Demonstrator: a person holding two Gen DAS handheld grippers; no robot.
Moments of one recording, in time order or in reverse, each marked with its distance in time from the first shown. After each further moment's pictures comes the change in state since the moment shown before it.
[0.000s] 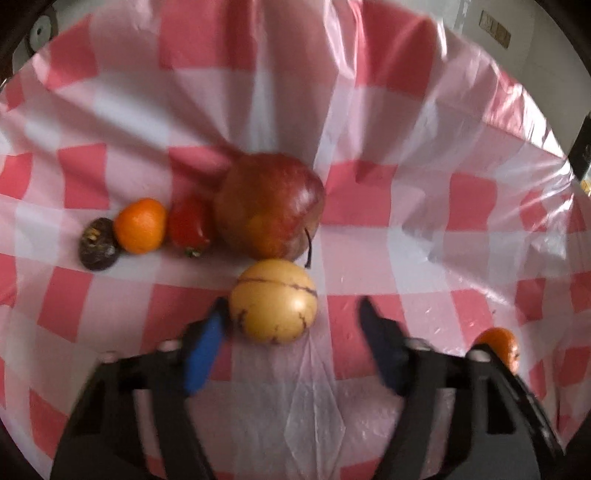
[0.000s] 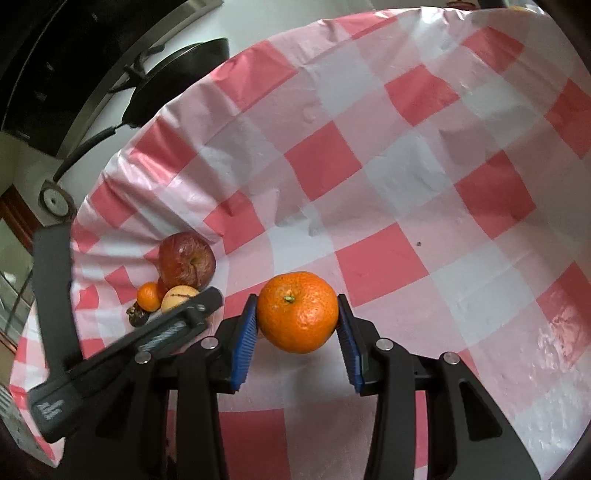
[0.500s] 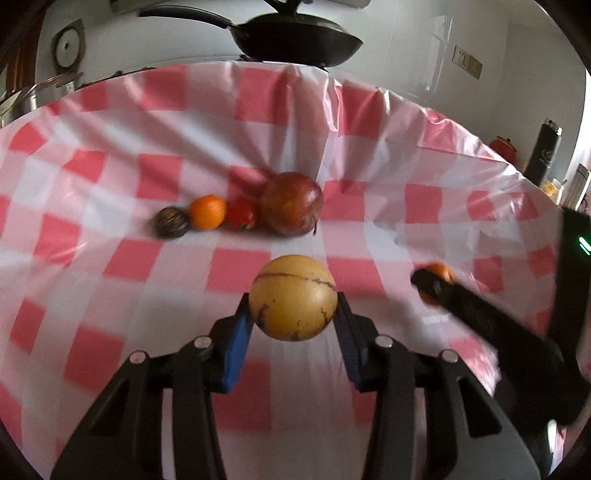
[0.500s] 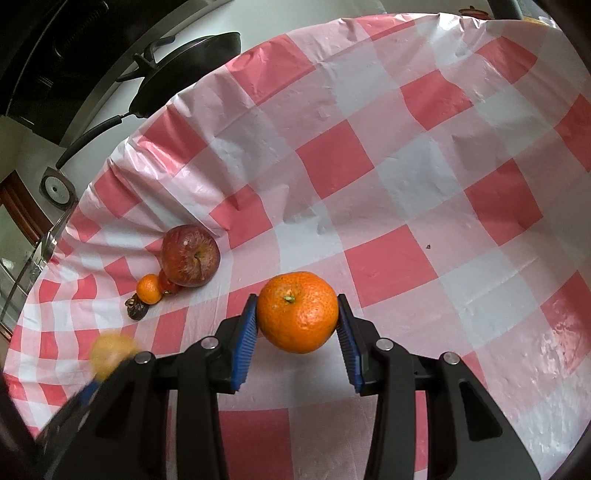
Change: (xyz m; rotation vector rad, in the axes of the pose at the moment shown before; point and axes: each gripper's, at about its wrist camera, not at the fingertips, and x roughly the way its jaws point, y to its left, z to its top) left arm -0.099 0.030 -0.078 -0.019 -0.185 -0.049; right arm 0.002 0.006 -0.001 -0.037 0.002 -0.003
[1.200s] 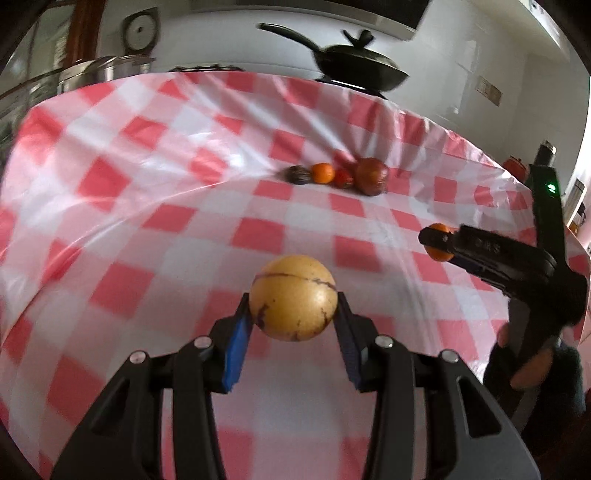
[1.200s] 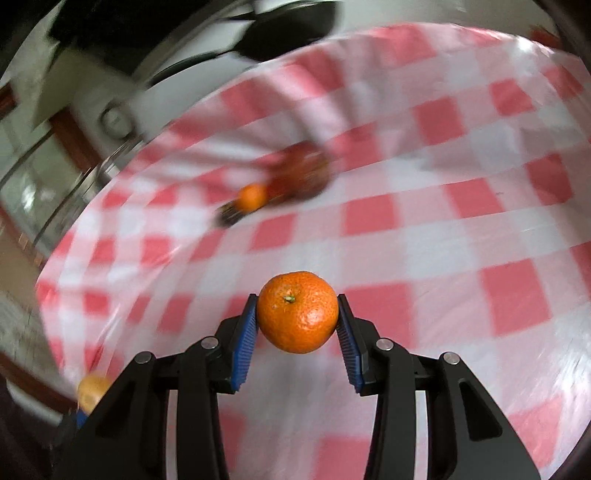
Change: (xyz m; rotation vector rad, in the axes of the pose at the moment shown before) left arm -0.150 0.095 -0.102 -0.114 -0.041 0.096; right arm -0.059 0.082 -0.074 -0.219 0.145 0.186
